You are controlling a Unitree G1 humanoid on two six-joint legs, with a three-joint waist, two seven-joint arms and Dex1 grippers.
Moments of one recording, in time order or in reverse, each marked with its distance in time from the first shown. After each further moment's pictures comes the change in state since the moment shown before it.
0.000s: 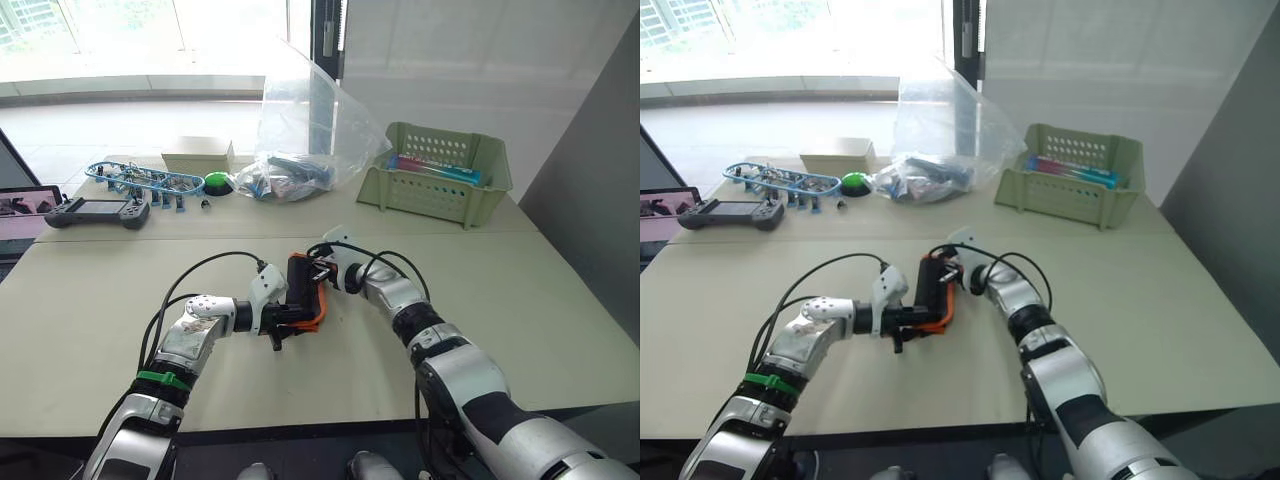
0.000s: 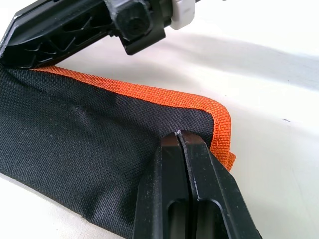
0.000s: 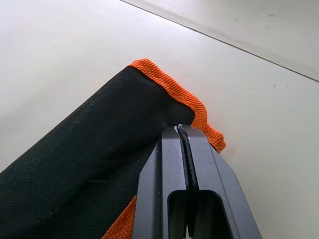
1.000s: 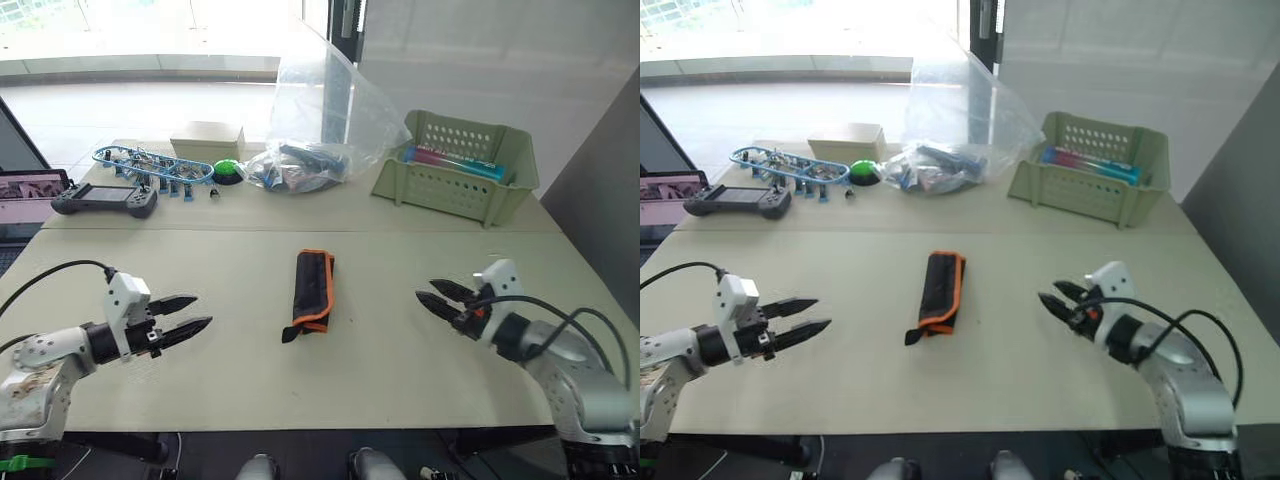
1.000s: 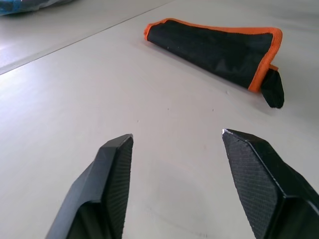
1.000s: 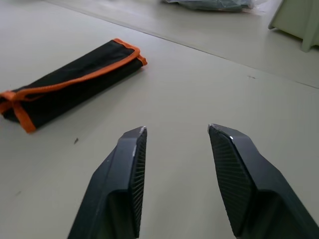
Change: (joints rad) left arm 0.519 0.378 0.573 -0.282 -0.257 -0.079 -0.095; right arm 1.028 -0.560 -0.394 -1.409 0.362 0.323 0.333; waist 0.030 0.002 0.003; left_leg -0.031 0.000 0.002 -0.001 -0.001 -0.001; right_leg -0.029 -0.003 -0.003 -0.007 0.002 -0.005
